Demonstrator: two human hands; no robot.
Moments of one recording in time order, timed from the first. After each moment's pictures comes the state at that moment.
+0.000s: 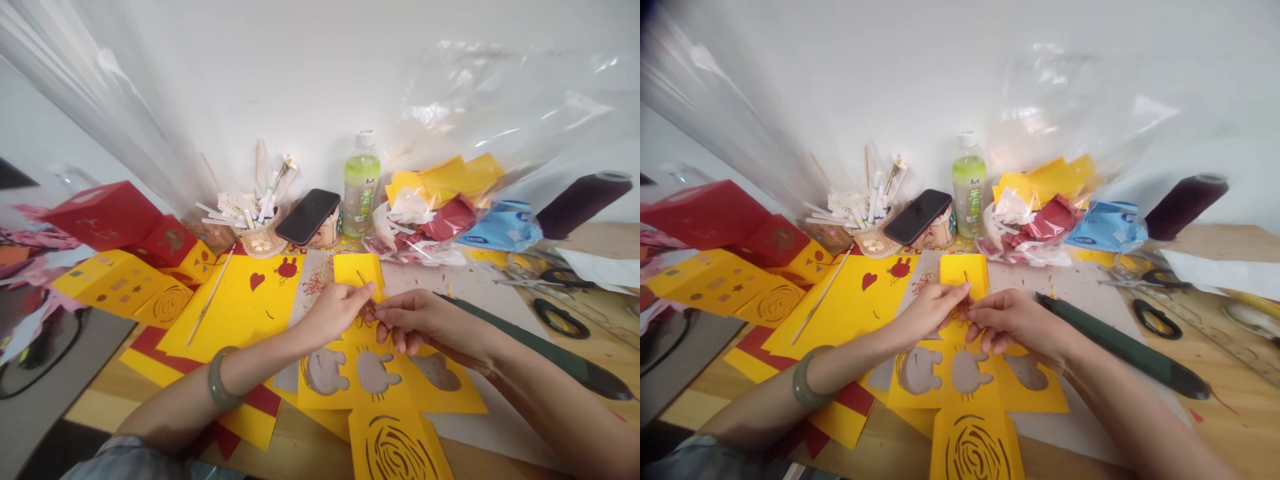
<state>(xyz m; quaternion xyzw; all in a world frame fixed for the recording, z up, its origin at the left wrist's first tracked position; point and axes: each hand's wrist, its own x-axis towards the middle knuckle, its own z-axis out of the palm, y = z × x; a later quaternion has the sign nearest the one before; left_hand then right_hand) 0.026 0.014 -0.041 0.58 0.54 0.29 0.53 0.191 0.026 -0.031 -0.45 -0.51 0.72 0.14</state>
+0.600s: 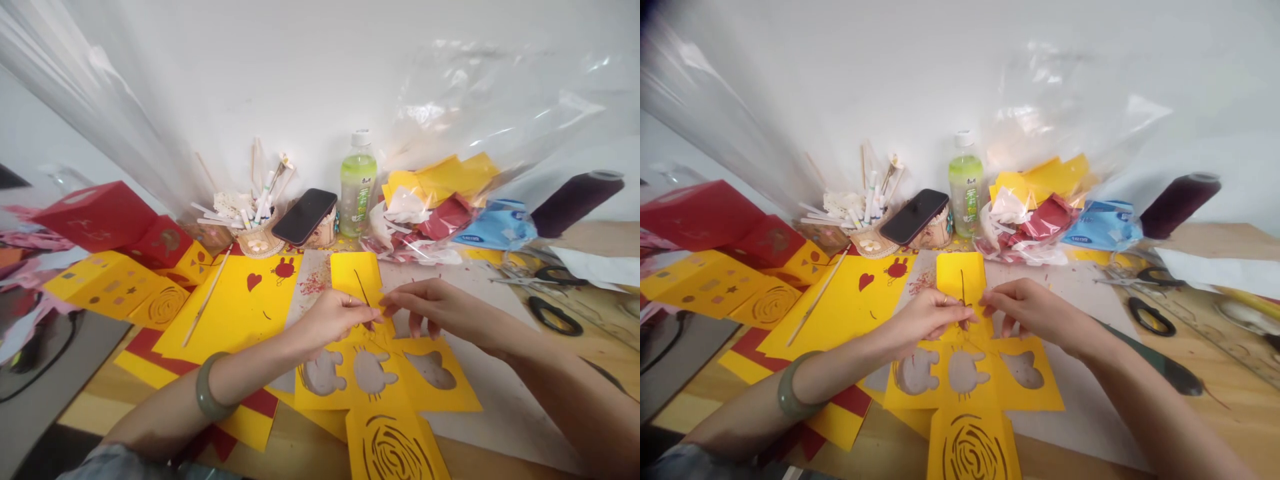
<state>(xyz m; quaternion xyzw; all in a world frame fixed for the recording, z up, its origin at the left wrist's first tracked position) 0.026 0.005 -0.036 0.51 0.53 0.27 0.62 0.211 0.035 -0.023 -0.51 -0.67 0.53 0.10</state>
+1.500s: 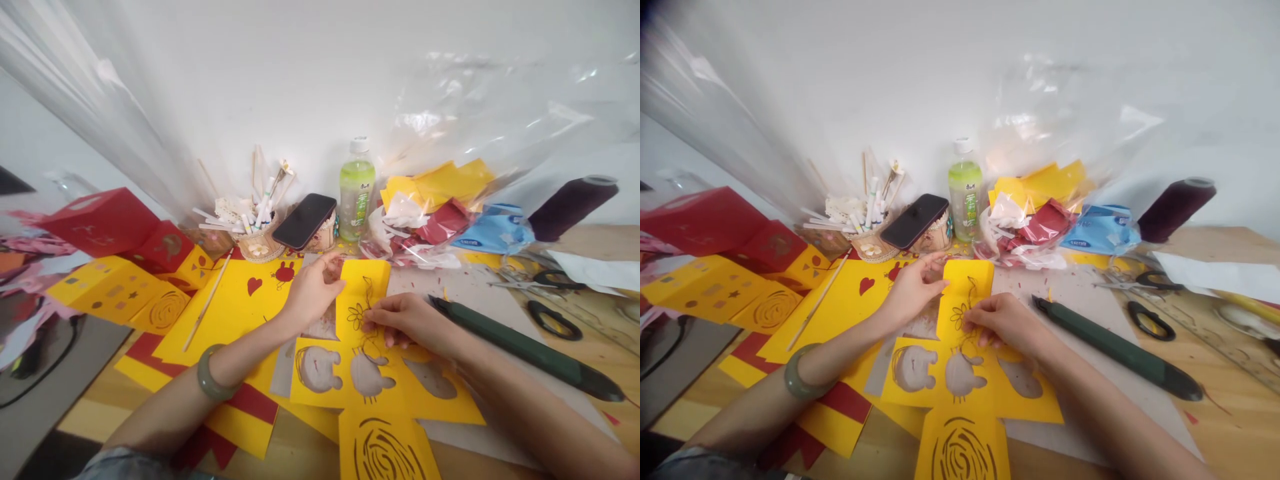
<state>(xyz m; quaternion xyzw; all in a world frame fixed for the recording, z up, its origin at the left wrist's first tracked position) 0.002 0.039 -0.052 0.67 0.58 0.37 0.28 0.182 0.033 -0.052 -0.53 -0.56 0.62 0.14</state>
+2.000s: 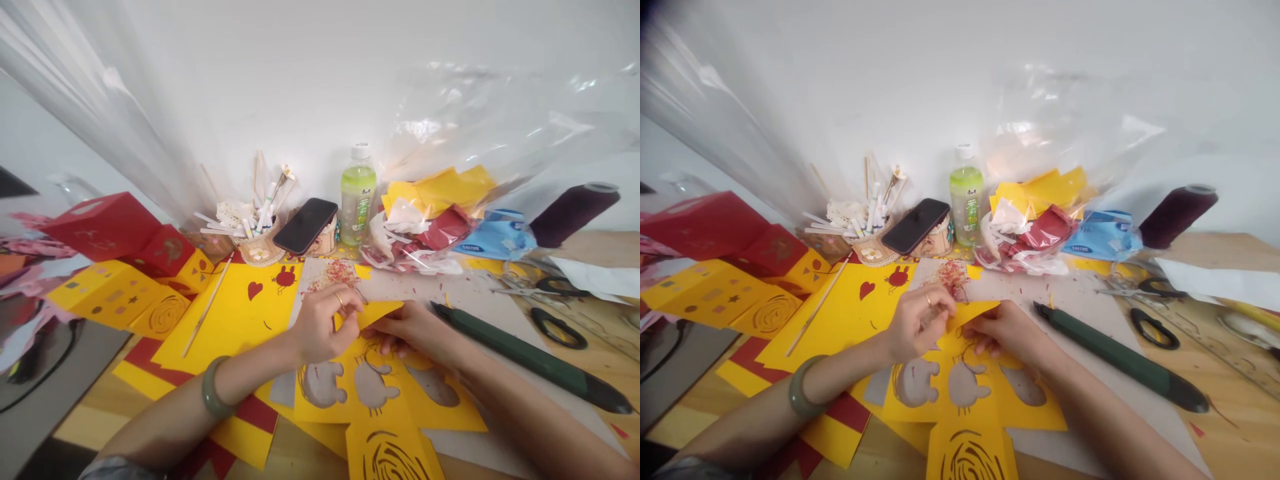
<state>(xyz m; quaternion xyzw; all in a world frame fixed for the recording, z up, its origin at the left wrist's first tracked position) 0.007 0.011 -0.053 0.78 0.38 0.43 0.26 0.183 0.032 -0.058 -0.53 -0.54 0.63 0.16</state>
